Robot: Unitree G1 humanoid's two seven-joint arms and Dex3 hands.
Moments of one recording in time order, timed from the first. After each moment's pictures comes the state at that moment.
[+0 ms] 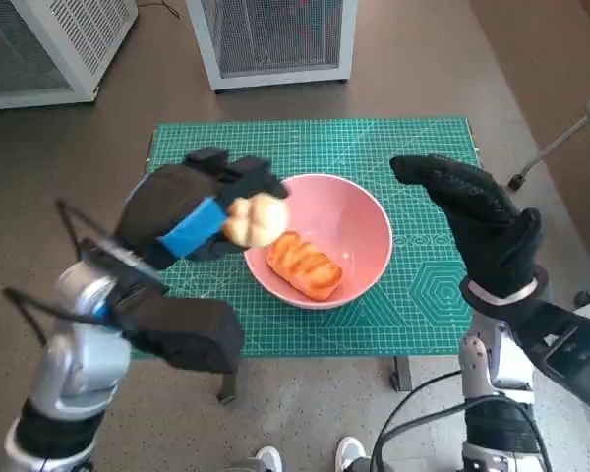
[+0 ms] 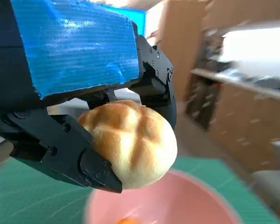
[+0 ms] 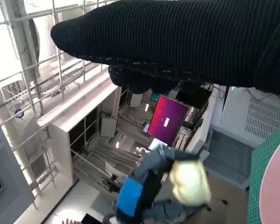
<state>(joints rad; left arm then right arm) -0.58 0.48 -0.22 -0.27 0.61 0.12 -0.36 -0.50 -0.15 -0.12 0.25 0.45 -0.60 0.67</state>
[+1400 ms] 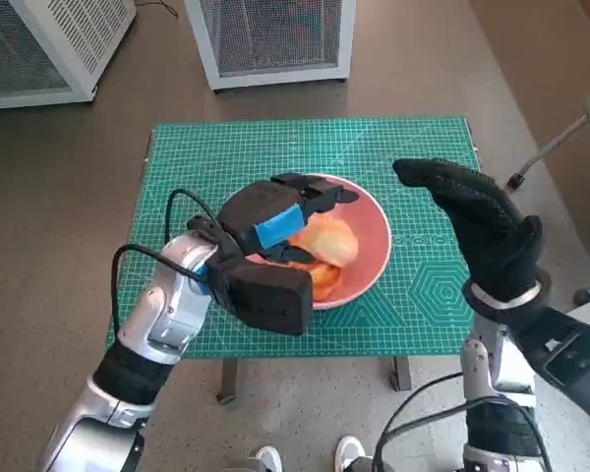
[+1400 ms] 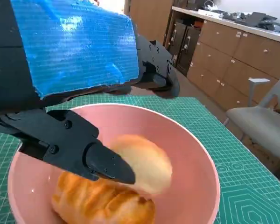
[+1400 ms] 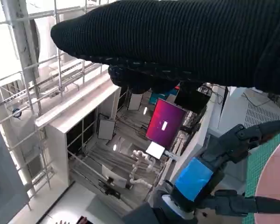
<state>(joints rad) -0.69 0.35 -0.35 0.17 0.58 -0.01 -0.37 -0.49 -0.15 -0.13 0.25 0.43 -0.63 0.66</state>
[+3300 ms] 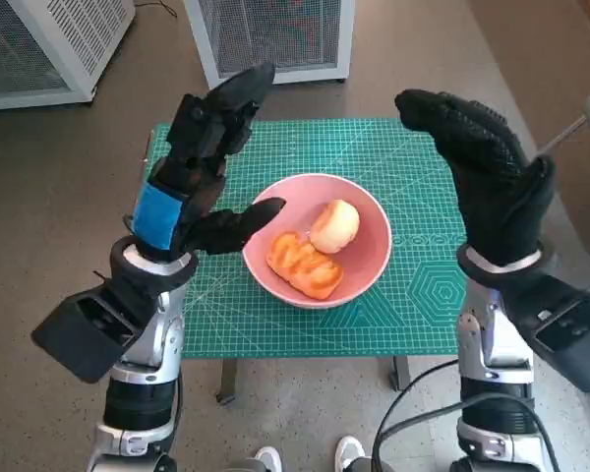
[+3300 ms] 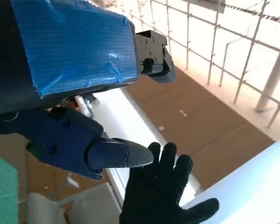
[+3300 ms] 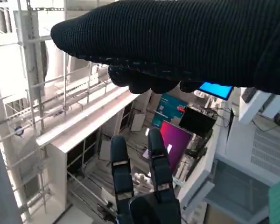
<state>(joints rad) -0.54 0.13 0.05 0.04 -0.16 -0.43 -0.30 -0.62 -0.14 -0.11 0.19 0.30 -0.55 0.44</state>
